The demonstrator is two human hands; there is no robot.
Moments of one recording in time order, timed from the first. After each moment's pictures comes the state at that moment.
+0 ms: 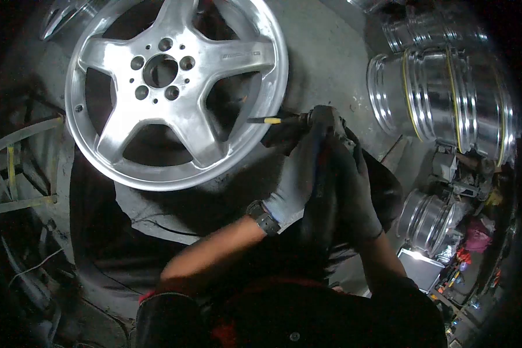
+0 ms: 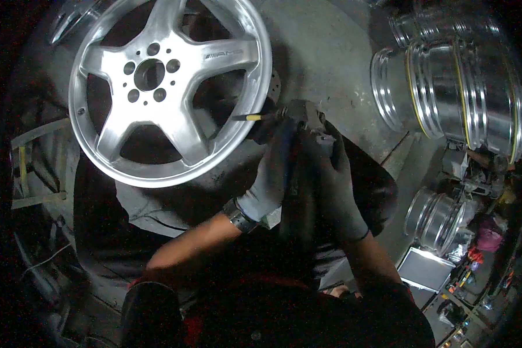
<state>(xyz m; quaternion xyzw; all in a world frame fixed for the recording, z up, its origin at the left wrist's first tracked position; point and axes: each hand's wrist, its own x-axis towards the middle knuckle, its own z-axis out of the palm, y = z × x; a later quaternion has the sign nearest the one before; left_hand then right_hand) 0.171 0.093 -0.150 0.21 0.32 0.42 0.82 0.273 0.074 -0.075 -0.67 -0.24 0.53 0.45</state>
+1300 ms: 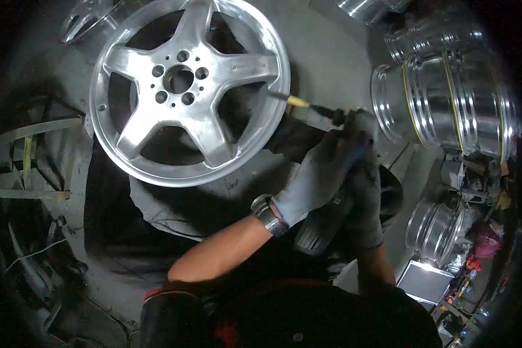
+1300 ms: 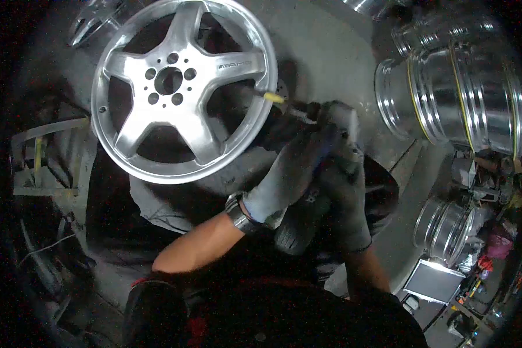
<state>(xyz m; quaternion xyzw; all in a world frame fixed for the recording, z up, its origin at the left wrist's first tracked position) 0.170 0.097 -0.130 0.62 0.30 0.45 0.57 0.282 0.039 -0.060 -0.56 -0.28 0.55 0.55</state>
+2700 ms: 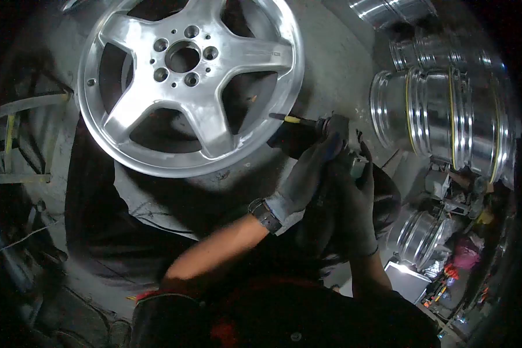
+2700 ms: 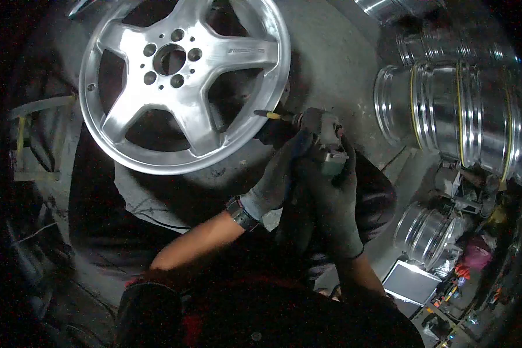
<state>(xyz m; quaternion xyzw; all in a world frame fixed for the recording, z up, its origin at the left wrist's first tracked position) 0.156 0.093 -0.146 0.12 0.21 0.40 0.89 0.247 0.054 -0.058 -0.71 -0.31 0.45 0.44</state>
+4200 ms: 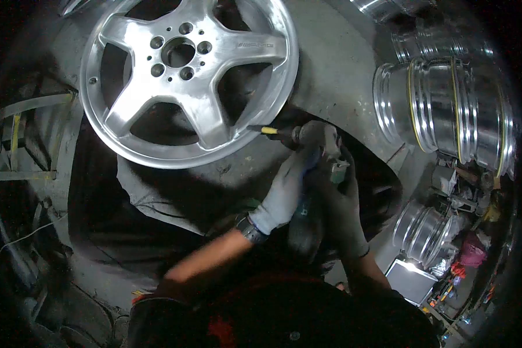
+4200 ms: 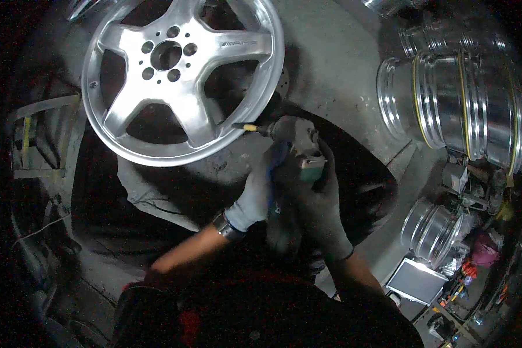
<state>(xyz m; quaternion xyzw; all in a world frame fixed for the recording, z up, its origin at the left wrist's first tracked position) 0.147 0.028 -0.183 0.17 0.33 0.41 0.83 0.237 0.027 -0.066 -0.71 -0.28 0.49 0.43</state>
